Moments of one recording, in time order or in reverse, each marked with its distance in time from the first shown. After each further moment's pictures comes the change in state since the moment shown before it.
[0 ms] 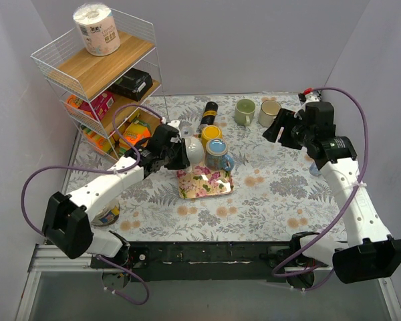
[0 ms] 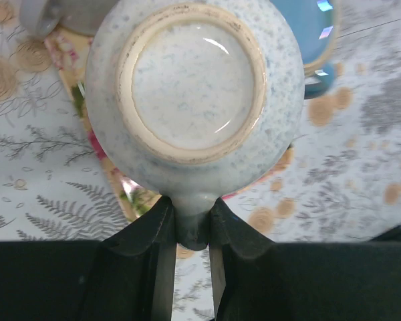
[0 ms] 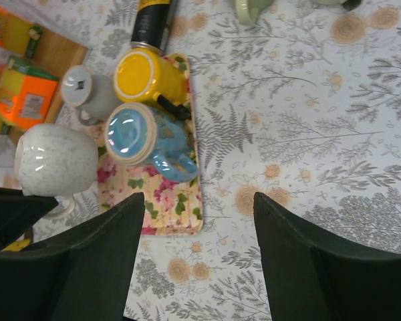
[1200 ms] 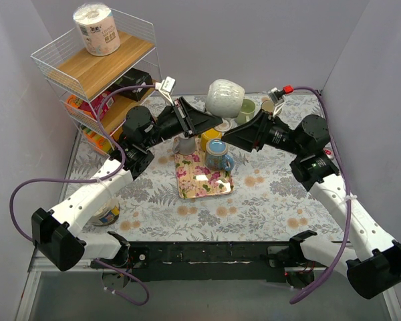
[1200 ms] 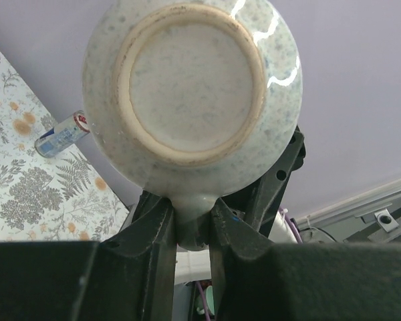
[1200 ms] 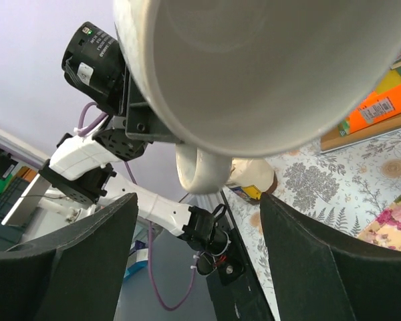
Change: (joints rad) left arm 0.000 -0.139 0.127 0.772 0.539 -0.621; right arm 0.249 -0.144 -0.241 0.929 -0.668 0.500
